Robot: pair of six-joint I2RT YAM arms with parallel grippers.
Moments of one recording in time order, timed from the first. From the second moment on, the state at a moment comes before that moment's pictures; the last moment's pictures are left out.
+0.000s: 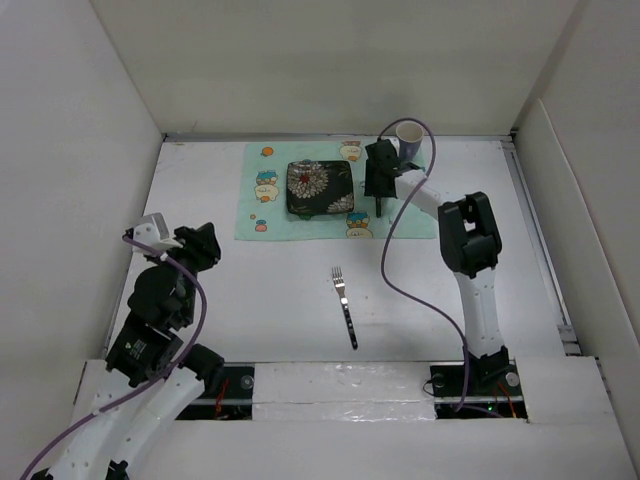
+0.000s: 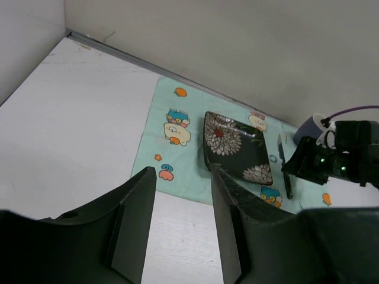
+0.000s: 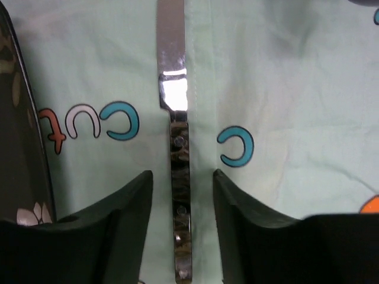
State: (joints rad) left arm -0.52 0.38 0.74 -0.38 -0.58 -0.41; right arm 0.39 2.27 1.78 -0.37 0.34 0.34
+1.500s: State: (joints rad) left arm -1.29 1.75 1.12 -0.67 -0.55 -1.42; right arm 0.46 0.53 0.62 -0.11 0.15 0.60
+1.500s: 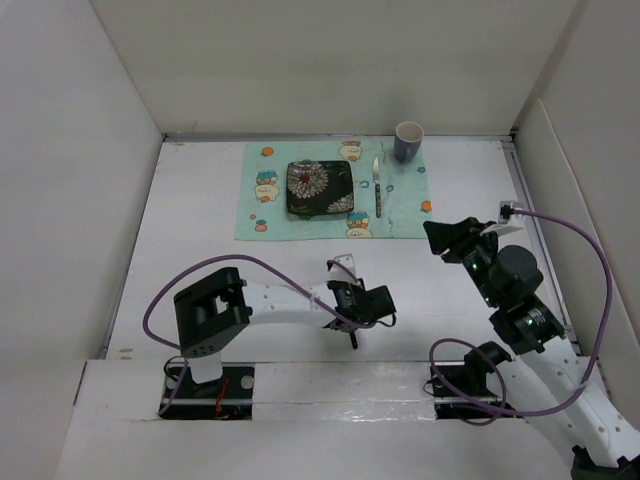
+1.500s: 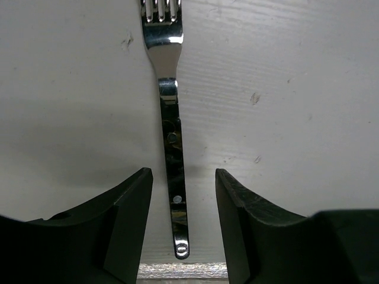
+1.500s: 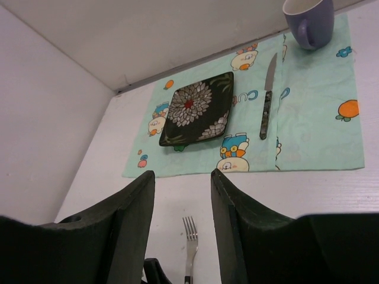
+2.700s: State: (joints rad) left arm -0.92 1.50 1.30 -0.77 -0.79 -0.89; right arm 0.53 0.63 0.55 0.01 0.08 0.63
